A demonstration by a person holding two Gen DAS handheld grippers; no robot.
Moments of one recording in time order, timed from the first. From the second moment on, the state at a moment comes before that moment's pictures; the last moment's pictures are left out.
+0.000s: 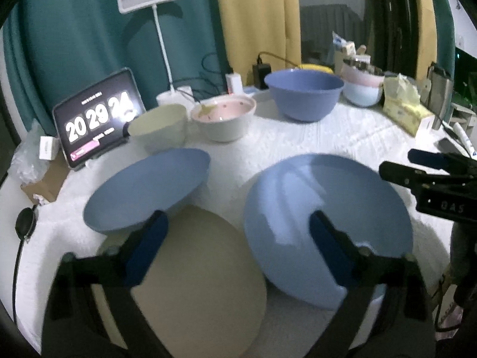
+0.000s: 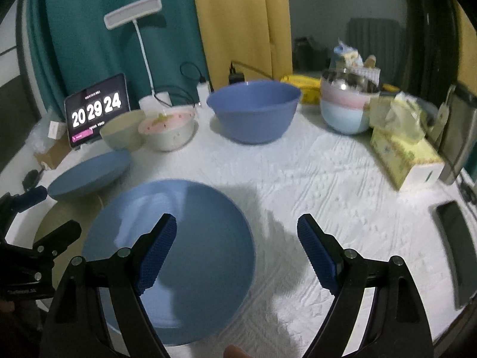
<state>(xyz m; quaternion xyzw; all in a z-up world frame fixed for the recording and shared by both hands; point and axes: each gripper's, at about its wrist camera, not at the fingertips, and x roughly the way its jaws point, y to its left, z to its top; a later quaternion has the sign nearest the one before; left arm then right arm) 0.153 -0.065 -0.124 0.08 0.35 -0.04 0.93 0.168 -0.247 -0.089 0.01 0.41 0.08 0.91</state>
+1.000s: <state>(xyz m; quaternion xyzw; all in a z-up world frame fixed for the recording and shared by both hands) 0.189 -0.094 -0.146 0.10 0.40 -0.05 0.91 0.200 -0.256 -0.115 0.01 0.46 0.09 0.88</state>
